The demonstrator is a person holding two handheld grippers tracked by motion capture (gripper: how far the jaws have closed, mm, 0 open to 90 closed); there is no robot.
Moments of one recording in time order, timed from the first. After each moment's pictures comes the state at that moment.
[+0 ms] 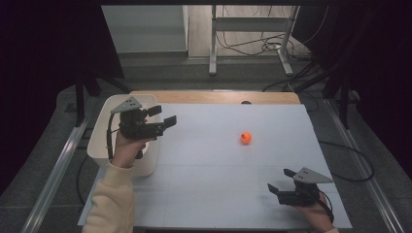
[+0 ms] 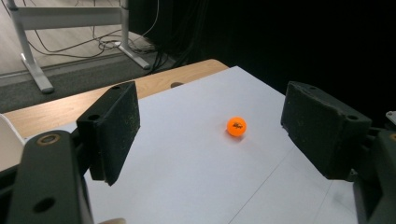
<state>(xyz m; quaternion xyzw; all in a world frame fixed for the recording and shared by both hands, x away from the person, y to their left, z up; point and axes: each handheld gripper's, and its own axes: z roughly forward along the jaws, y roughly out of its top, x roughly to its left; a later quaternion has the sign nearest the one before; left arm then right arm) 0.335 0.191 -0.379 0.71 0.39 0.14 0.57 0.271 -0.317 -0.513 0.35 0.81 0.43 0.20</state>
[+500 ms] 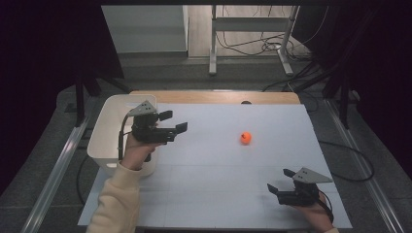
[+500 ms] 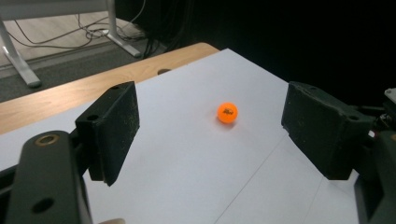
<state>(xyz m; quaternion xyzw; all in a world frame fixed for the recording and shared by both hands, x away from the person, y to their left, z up) 0.339 0.160 -0.390 0.74 0.37 0.13 0.54 0.271 -0.317 -0.513 0.35 0.81 0.43 0.20</state>
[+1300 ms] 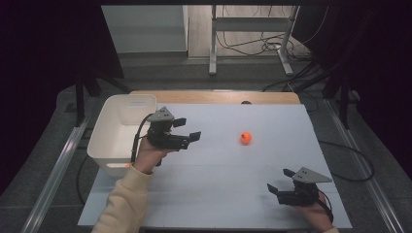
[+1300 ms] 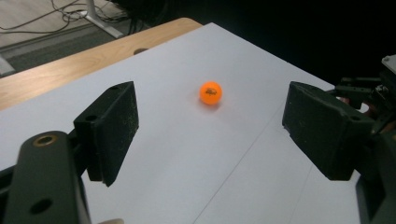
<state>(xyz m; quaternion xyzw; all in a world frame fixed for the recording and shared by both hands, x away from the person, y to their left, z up) 0.340 0.125 -0.405 0.78 0.34 0.10 0.52 0.272 -0.316 -0.514 0.35 0.81 0.43 0.20</state>
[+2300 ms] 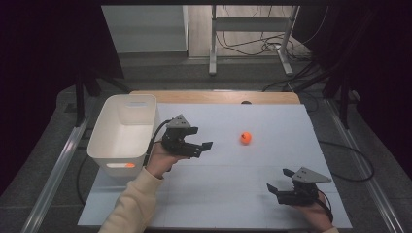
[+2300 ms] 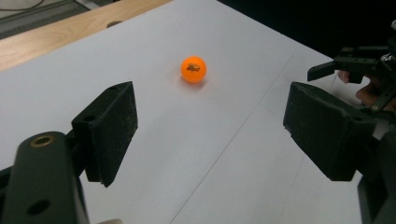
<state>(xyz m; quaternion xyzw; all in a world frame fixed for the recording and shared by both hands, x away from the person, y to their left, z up) 0.343 0.090 -0.427 0.81 0.33 0.08 0.48 0.272 -0.315 -0.513 0.35 0.81 0.43 0.20</state>
